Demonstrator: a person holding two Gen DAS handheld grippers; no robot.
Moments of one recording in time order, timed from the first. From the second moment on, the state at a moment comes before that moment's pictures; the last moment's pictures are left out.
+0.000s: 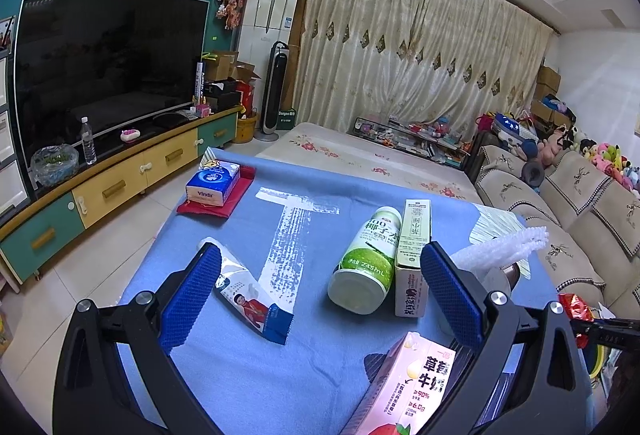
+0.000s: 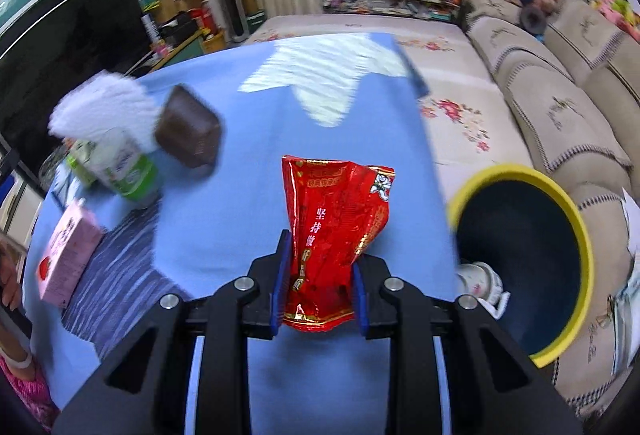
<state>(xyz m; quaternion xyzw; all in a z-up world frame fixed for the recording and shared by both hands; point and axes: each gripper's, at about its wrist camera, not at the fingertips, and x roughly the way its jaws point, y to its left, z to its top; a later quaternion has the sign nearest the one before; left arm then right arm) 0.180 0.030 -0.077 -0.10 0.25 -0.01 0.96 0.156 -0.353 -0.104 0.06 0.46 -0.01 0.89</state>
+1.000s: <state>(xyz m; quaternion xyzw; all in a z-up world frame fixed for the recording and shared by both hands) 0.178 0.017 -0.077 -0.08 0.25 -0.03 0.96 0.121 -0.513 -0.152 0.16 0.45 -0.22 0.85</state>
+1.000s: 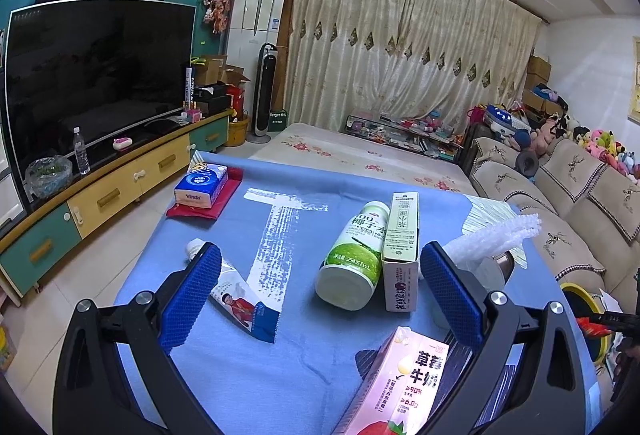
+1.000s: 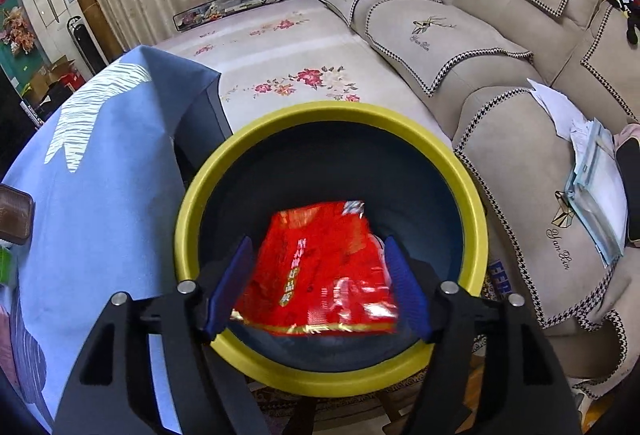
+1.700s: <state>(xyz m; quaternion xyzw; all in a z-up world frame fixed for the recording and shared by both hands) 0.175 0.002 -0.075 -0.06 0.26 -0.06 0.96 0.113 -0.502 -0.136 0.16 0.44 -0.20 0.86</state>
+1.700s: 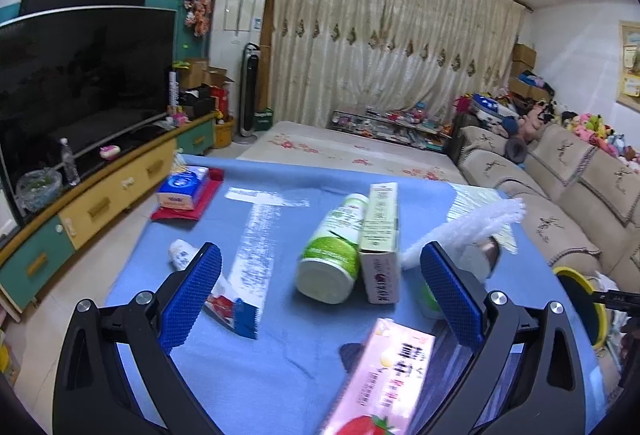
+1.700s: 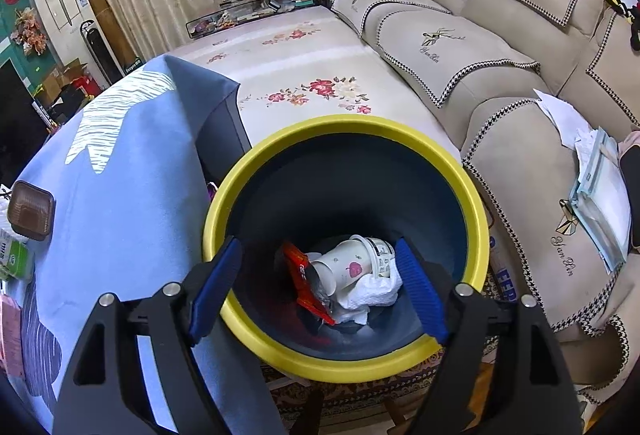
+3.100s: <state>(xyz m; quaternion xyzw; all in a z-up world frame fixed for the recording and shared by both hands) 0.176 -0.052 -0.146 0.08 0.44 -0.19 0.87 0.108 -0.486 -0.142 0.17 0.44 -0.16 0.87</state>
